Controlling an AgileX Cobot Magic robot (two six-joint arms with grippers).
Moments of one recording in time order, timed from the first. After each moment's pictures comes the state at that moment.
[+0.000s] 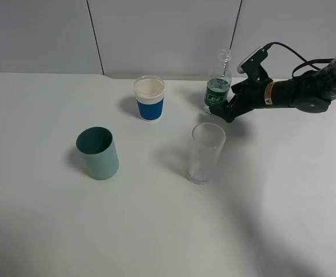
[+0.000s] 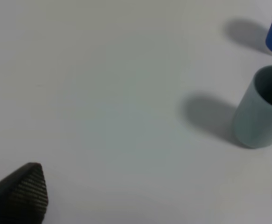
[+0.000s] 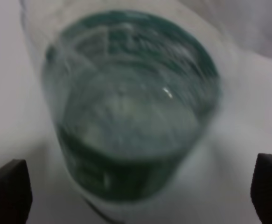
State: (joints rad) left arm 0.06 -0.01 -0.51 -0.08 1.05 0.01; right arm 0.06 2.15 -1.11 -1.02 -0.60 0.48
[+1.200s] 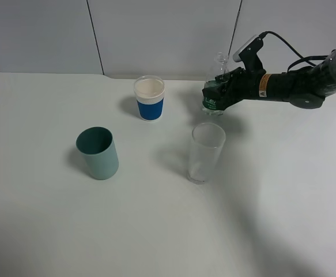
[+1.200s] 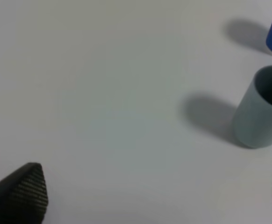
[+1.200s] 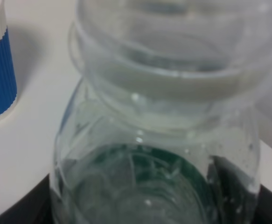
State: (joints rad) left arm 0.06 -0.01 -0.51 -0.08 1.05 0.01; right arm 0.07 2.16 -1.15 -1.02 -0.78 0.50
